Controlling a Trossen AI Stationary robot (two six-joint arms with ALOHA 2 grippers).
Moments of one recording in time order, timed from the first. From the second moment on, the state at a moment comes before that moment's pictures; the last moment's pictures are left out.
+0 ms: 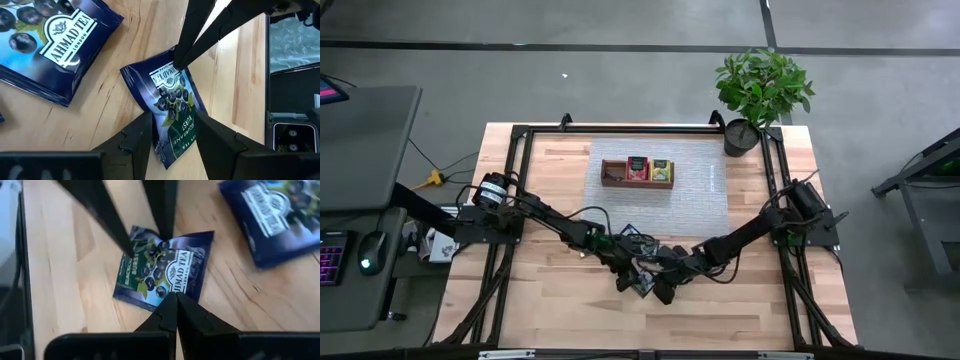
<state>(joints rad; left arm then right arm) -0.28 1.91 0.90 0.31 0.23 -0.82 0.41 1.96 0.95 0.14 0.14 0.99</state>
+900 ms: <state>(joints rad) -0.27 1.91 0.90 0.30 0.23 -0.84 0.46 1.96 0.95 0.10 0.37 1.28</state>
